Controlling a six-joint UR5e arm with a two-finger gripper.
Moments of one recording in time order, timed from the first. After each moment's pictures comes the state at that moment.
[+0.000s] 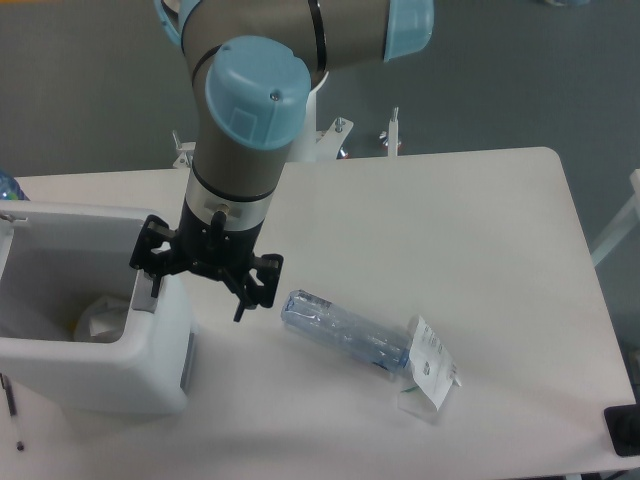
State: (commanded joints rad) arm 2.24 -1.93 -1.20 -1.35 1.27 0.43
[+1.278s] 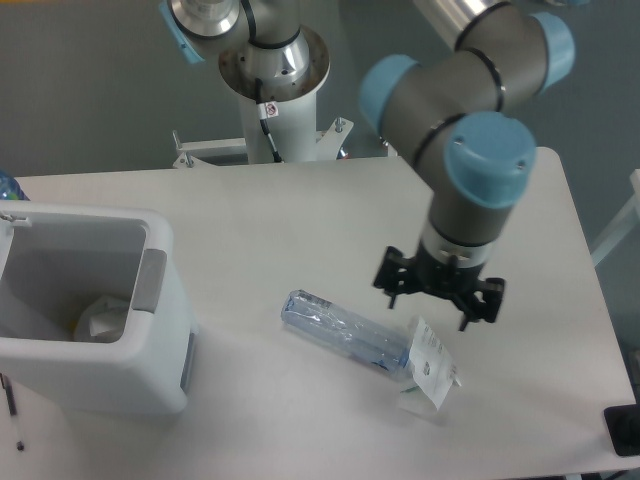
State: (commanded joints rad) arm 2.60 -2.07 -1.24 -1.34 1.48 1.09
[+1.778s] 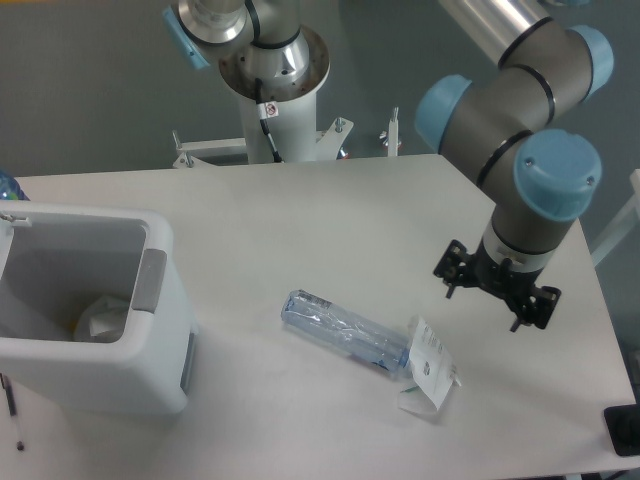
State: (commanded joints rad) arm 2.63 -2.13 -1.19 -1.30 1.58 1.27
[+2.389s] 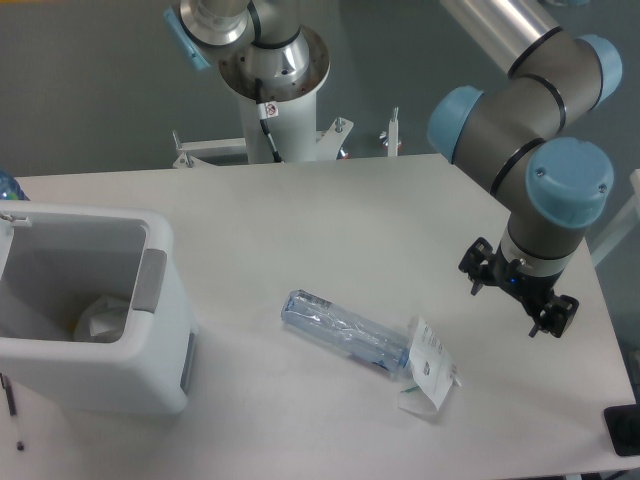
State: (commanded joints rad) arm 2.64 -2.11 -1.24 -1.29 1.59 1.47
